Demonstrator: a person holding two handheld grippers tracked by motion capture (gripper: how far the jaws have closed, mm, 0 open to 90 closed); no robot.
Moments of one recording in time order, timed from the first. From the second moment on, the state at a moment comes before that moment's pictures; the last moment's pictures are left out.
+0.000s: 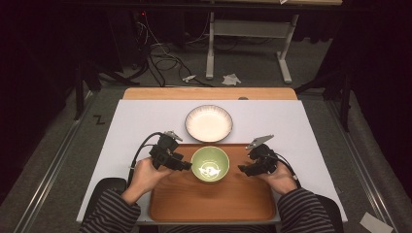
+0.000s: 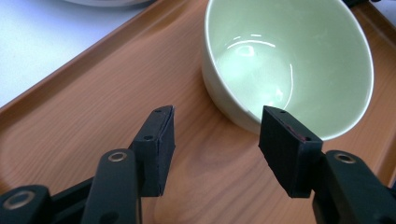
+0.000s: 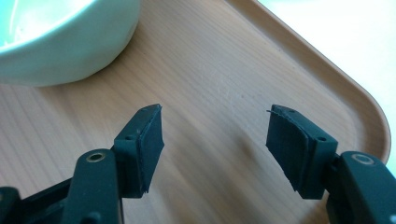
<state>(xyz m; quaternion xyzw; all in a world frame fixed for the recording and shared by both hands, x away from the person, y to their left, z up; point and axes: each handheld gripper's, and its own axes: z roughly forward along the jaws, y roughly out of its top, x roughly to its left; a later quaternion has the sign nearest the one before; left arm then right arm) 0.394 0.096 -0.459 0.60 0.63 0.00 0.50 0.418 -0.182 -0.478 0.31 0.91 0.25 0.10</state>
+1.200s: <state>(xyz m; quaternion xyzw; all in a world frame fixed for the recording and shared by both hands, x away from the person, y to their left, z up) 0.370 0.100 -0.477 0.70 0.56 0.01 0.44 0.418 -0.182 -0.478 0.31 0.91 0.25 0.10</state>
